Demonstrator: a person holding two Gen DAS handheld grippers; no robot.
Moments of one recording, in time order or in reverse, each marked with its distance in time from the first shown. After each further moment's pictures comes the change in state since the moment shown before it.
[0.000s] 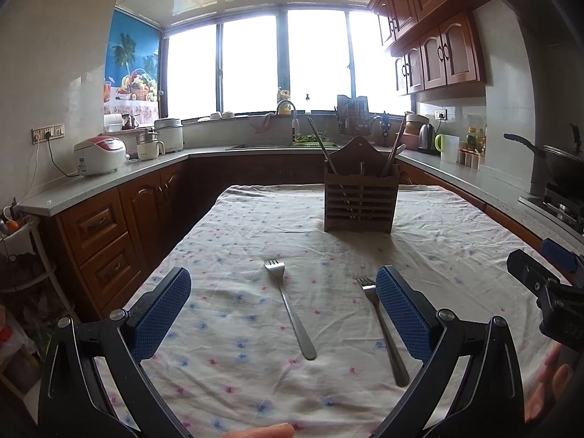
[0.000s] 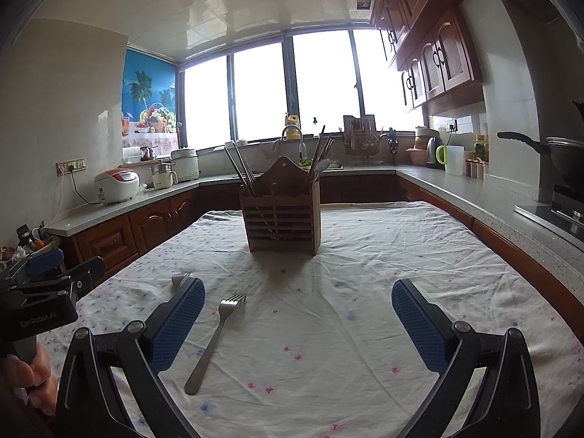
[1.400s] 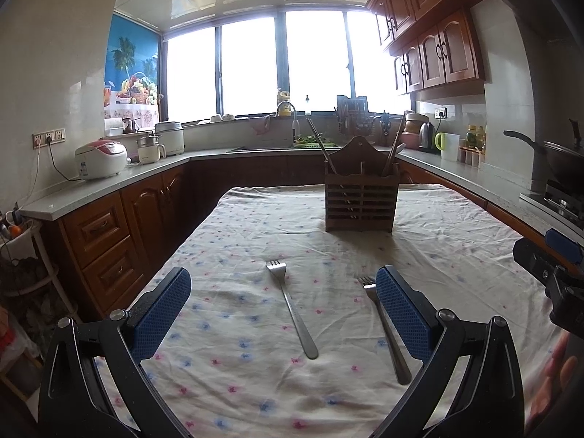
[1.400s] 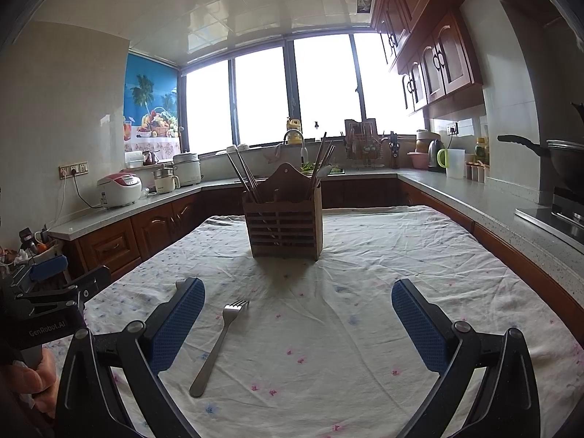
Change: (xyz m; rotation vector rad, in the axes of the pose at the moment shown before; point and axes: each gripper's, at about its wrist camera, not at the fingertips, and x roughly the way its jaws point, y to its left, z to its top) left arm -0.004 -0.003 -0.001 0.019 -0.008 0.007; right arm -0.004 0.001 0.004 0.000 -0.014 0.007
